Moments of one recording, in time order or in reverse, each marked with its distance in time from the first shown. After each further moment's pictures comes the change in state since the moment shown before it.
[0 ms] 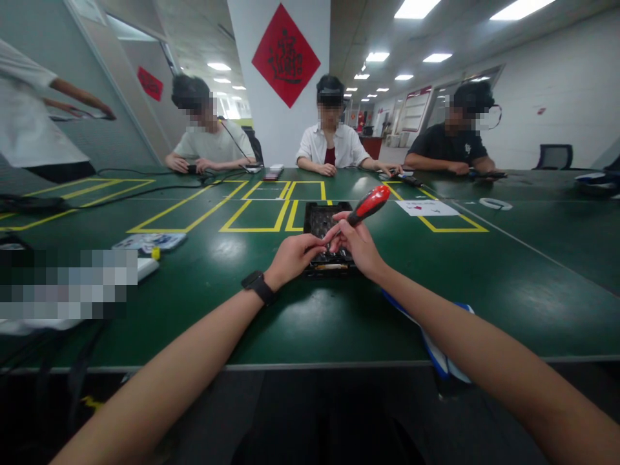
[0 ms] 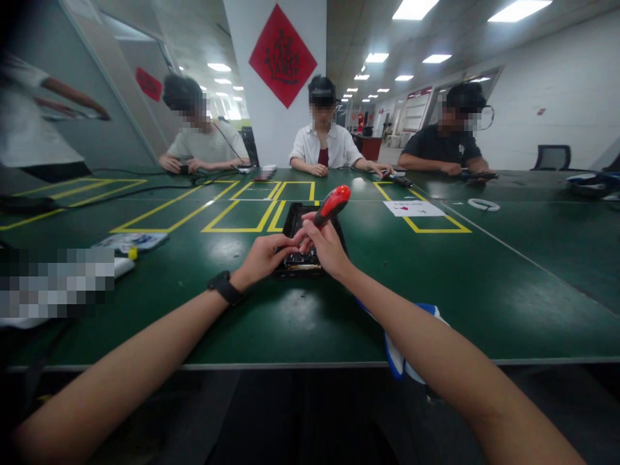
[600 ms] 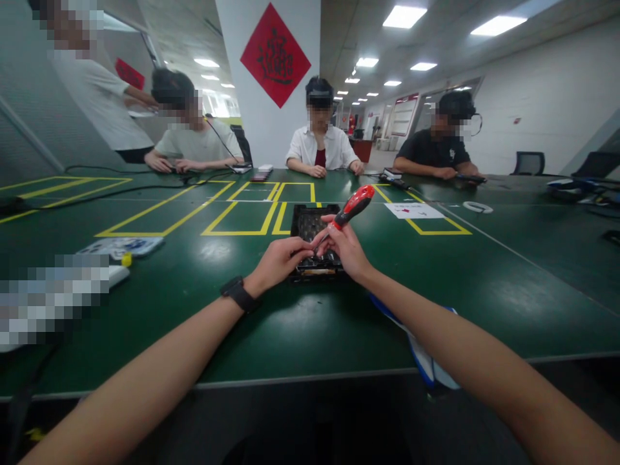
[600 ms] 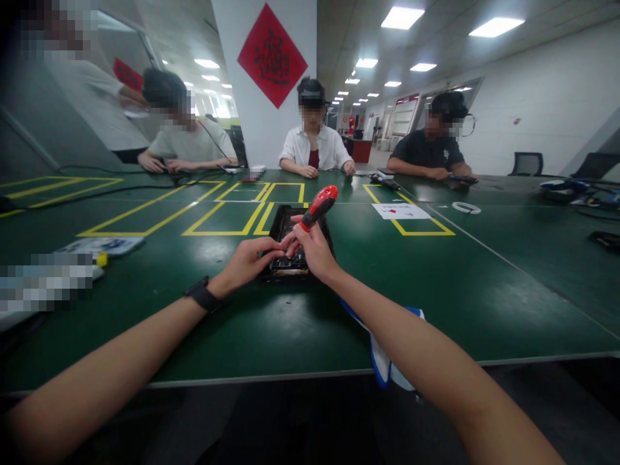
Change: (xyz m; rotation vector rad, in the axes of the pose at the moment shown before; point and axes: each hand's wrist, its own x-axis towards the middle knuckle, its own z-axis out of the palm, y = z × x) left_hand 0.006 -0.002 -0.002 -0.056 -0.055 0.027; right_hand 0.003 0.009 -0.010 0.050 -0.018 0.002
